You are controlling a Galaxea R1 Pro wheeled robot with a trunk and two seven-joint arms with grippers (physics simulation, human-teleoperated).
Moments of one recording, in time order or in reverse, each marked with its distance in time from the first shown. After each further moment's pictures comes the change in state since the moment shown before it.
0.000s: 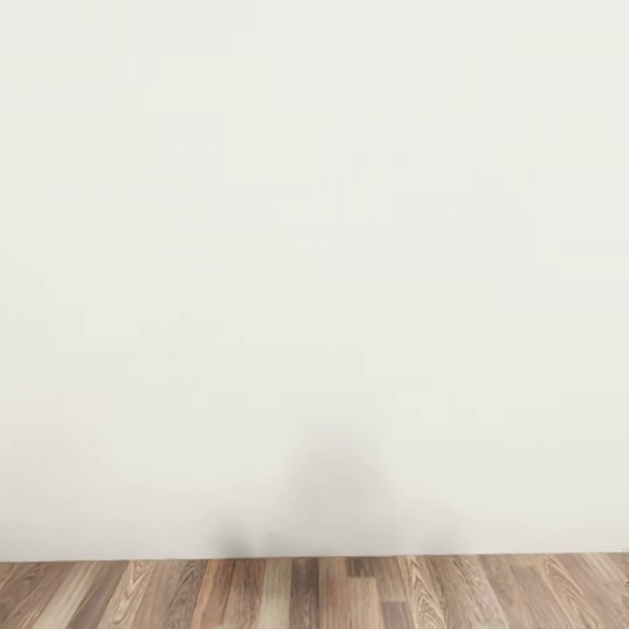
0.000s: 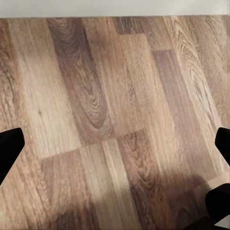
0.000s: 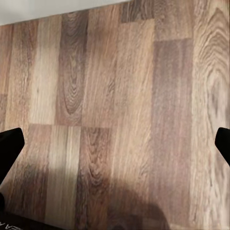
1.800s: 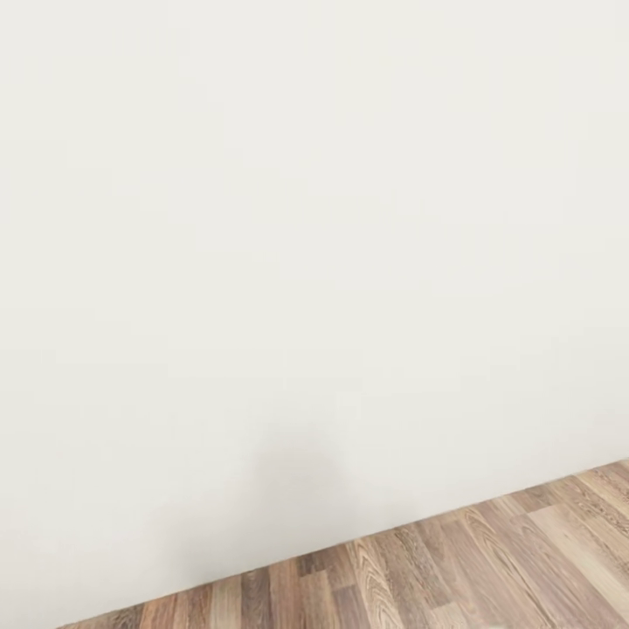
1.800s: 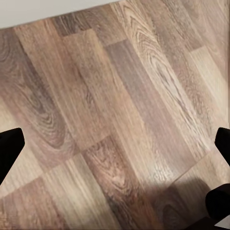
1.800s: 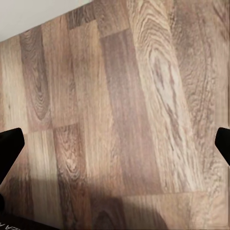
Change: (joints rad) left arm 0.000 -0.001 -0.002 0.000 -0.002 0.000 0.000; right arm 0.000 0.000 0.000 0.000 0.000 0.000 -0.001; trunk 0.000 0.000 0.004
